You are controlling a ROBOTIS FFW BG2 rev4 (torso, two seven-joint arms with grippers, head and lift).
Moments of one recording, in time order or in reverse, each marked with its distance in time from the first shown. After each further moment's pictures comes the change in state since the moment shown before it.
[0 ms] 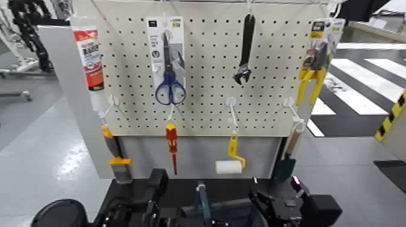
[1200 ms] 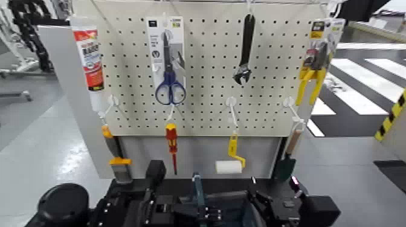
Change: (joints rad) left arm -0.107 0.019 -0.036 0.107 -0.082 0.014 -0.116; right arm -0.005 0.000 0.009 0.017 -0.001 -0.022 0.000
